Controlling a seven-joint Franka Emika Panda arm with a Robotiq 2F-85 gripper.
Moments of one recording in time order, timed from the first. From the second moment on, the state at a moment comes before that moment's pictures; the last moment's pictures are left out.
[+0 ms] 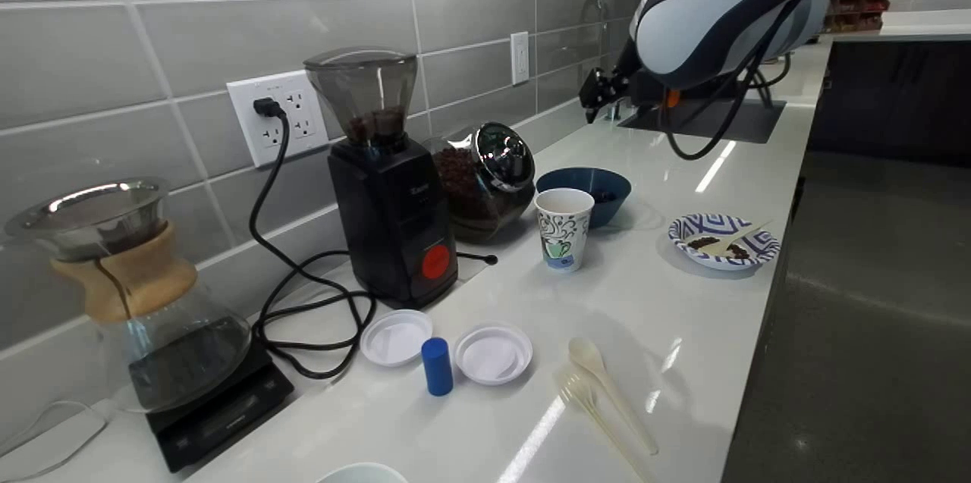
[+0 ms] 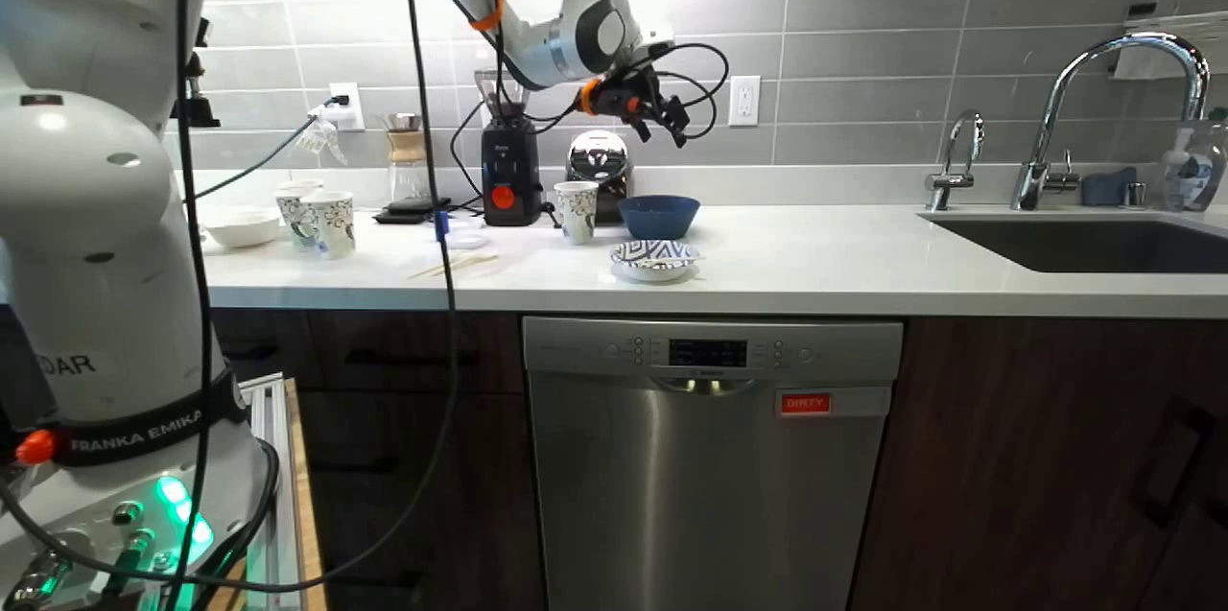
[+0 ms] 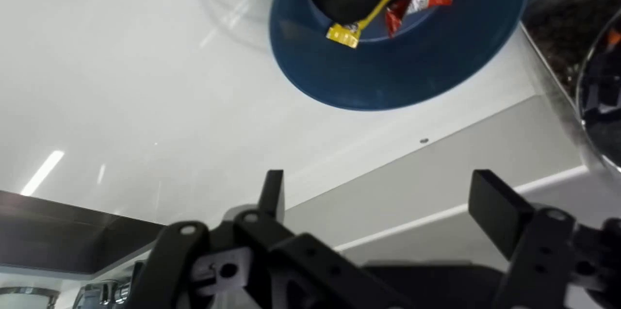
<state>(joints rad) 0.23 0.40 0.05 -1.76 -0.21 2.81 0.31</state>
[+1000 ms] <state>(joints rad) 0.12 -0.18 0.09 -2.12 0.03 2.24 -0.16</state>
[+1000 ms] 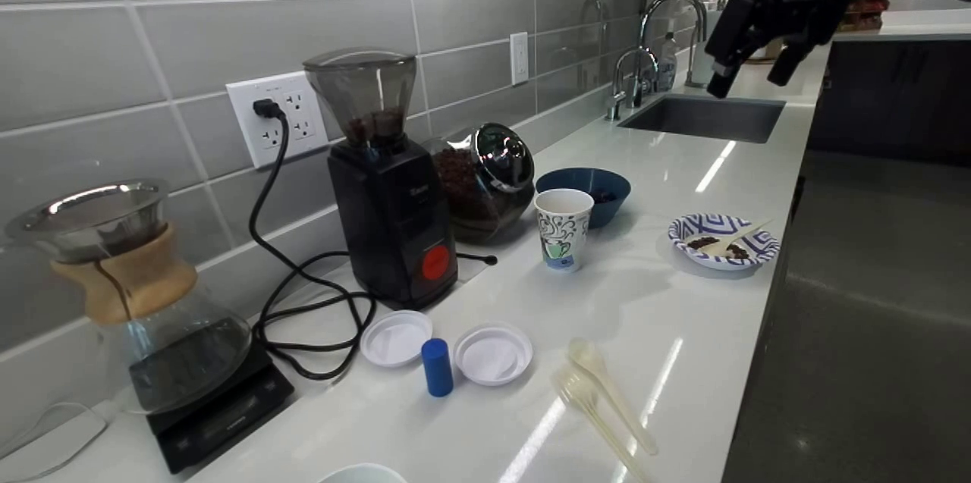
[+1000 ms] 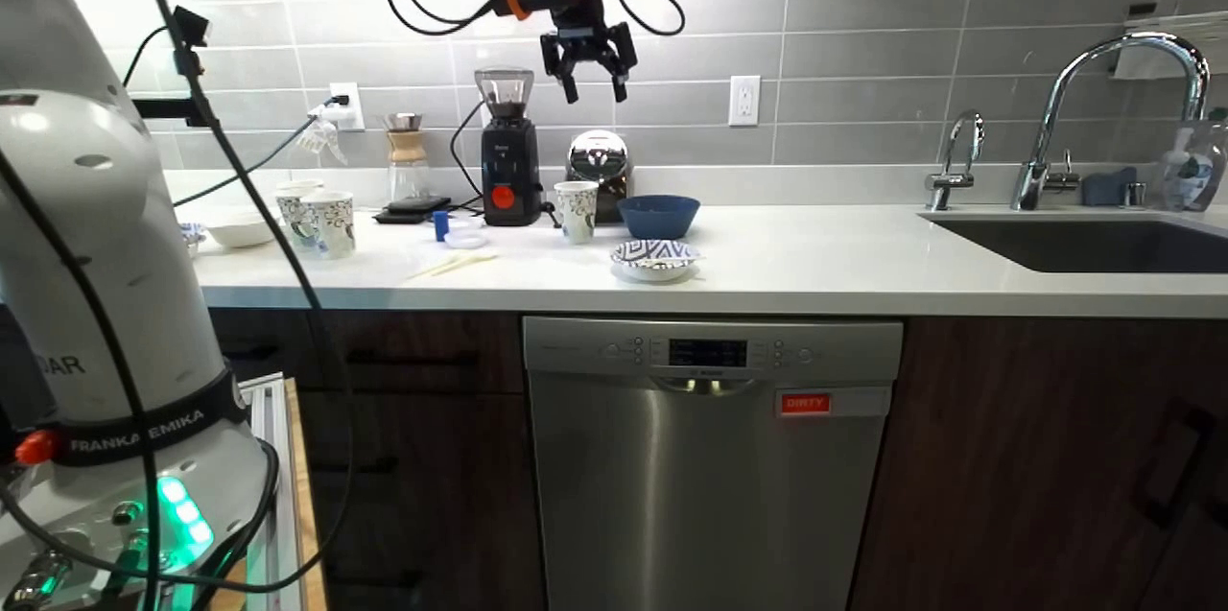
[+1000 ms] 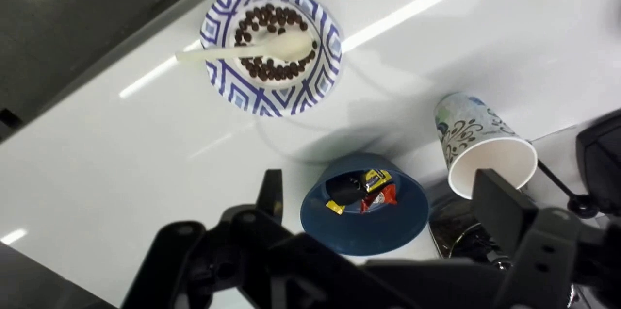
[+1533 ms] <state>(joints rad) 0.10 -0.24 0.09 -2.12 0.03 2.06 0.04</state>
